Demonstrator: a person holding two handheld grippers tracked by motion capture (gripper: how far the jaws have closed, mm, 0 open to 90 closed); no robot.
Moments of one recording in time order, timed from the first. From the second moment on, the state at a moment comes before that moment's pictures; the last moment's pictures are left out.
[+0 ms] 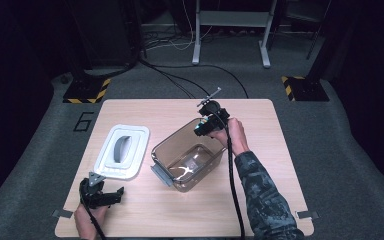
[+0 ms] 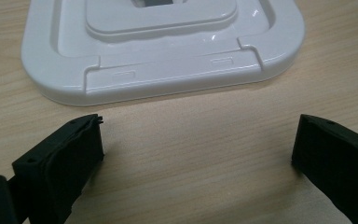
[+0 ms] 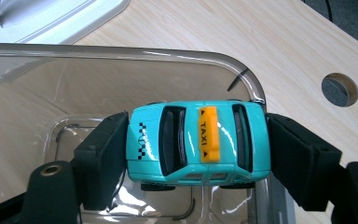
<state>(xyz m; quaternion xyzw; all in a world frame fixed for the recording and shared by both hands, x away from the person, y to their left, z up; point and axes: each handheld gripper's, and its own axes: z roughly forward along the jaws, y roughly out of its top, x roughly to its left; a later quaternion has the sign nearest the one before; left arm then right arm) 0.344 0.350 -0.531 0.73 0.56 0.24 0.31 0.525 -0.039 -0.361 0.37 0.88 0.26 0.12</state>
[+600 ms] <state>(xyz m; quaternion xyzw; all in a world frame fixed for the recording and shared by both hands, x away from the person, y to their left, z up) 0.343 0.350 -0.531 0.73 0.56 0.24 0.31 0.535 -0.027 -0.383 0.38 0.88 0.26 0.10</state>
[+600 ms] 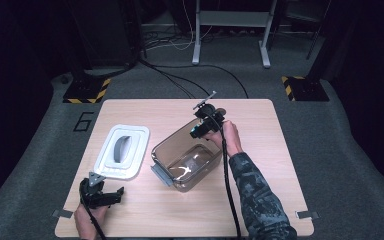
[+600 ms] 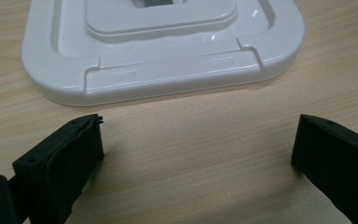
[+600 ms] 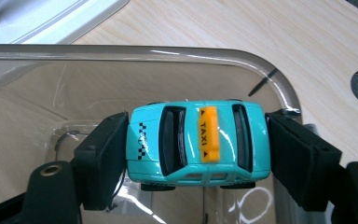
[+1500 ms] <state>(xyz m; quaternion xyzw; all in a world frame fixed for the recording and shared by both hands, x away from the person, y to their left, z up) 0.343 0.350 -0.531 0.73 0.56 0.24 0.31 0.534 -0.006 -0.401 0.38 0.88 0.26 0.10</state>
